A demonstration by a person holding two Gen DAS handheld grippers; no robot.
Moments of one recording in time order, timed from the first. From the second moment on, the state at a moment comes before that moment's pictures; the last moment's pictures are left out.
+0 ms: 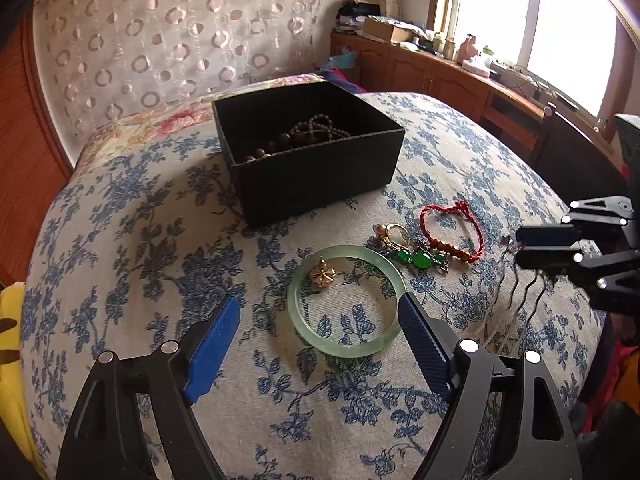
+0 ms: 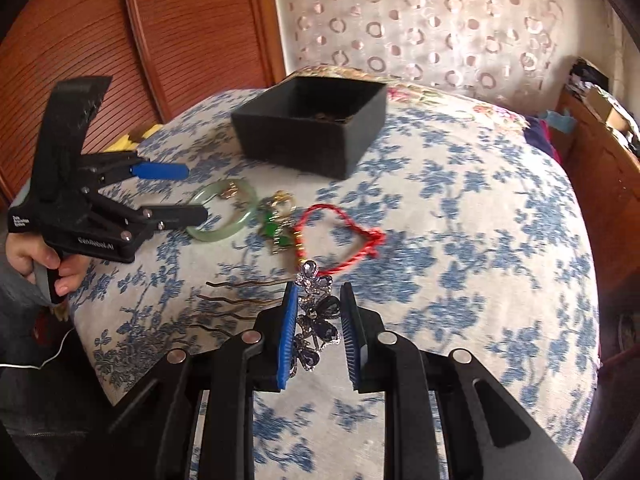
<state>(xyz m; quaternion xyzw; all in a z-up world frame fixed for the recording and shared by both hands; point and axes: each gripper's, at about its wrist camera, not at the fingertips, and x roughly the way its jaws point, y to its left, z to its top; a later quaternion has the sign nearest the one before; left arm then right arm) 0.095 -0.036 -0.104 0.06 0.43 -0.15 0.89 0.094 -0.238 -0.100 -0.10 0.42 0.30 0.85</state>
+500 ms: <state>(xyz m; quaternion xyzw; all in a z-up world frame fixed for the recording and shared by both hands) 0.107 -0.058 -0.117 0.09 0.45 -0.15 0.88 0.104 -0.258 -0.092 -0.08 0.41 0.27 0.87</state>
